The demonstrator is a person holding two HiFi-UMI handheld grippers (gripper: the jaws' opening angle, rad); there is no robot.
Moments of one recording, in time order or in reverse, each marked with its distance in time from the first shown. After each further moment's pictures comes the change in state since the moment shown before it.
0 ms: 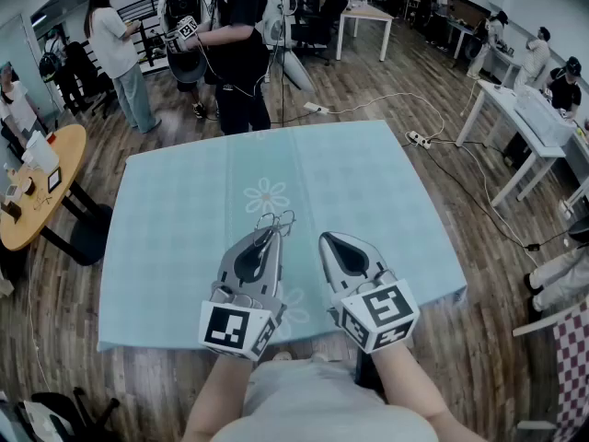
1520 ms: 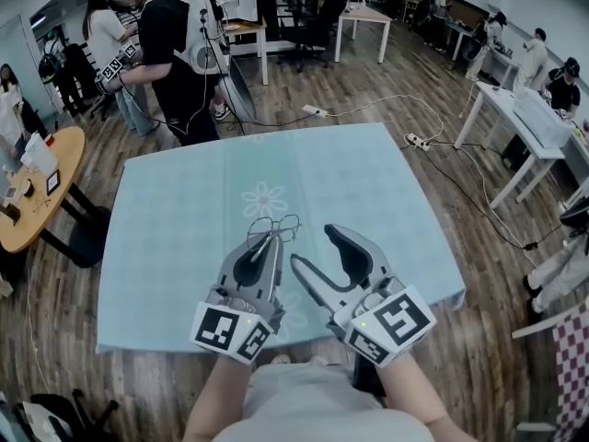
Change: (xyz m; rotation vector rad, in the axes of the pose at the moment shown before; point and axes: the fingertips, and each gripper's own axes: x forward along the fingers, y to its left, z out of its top) left arm 0.006 -0.002 0.004 -0.154 -0.057 -0.048; right arm -0.013 0.032 0.054 0.026 -0.145 0.207
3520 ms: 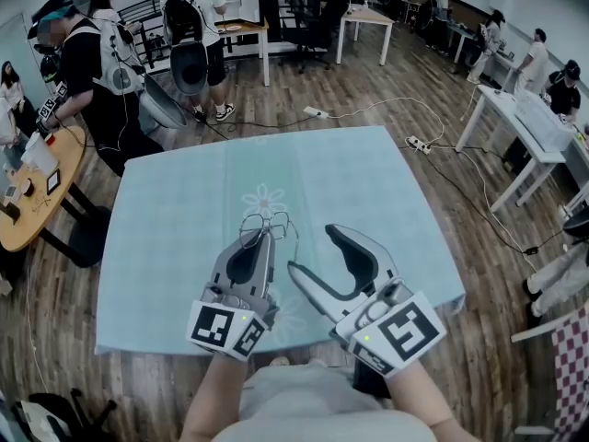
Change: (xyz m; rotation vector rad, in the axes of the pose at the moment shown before) left arm 0.006 0.016 -0.001 0.035 -0.003 0.043; right arm -0.004 0.006 0.024 -0.088 0.003 0.031
